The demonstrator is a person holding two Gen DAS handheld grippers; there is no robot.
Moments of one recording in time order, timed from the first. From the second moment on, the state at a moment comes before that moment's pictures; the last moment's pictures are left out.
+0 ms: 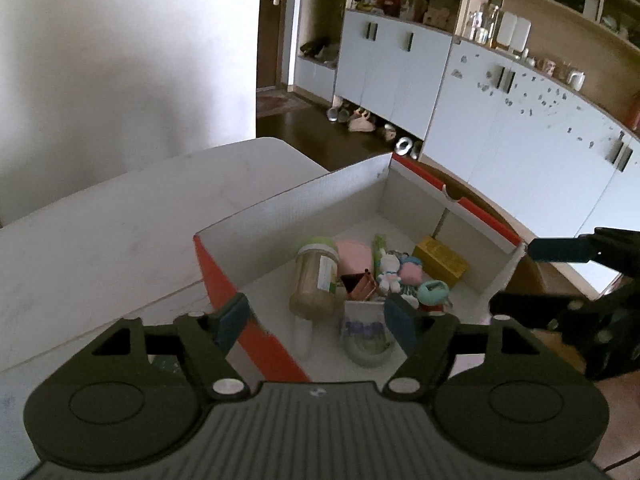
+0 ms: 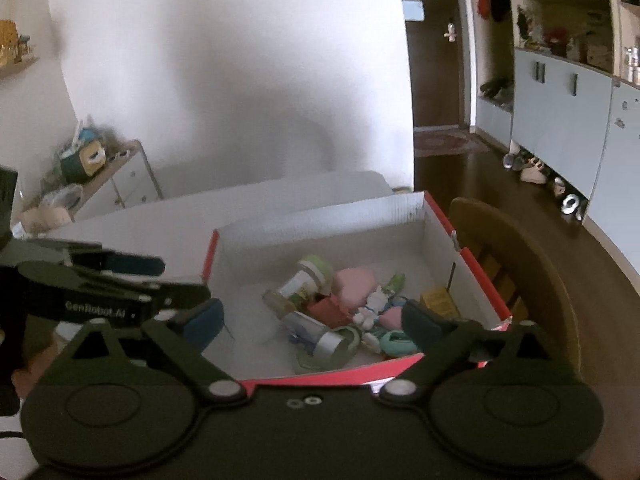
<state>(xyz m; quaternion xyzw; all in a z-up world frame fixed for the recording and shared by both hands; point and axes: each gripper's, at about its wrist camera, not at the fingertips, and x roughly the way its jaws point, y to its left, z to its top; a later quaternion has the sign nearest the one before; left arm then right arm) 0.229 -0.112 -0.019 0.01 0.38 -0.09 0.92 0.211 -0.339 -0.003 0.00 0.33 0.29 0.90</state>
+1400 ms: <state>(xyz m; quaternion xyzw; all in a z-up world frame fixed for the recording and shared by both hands) 0.111 -0.087 -0.002 0.02 0.34 -0.16 0.93 0.097 -0.330 0.007 0.05 0.30 0.23 0.92</state>
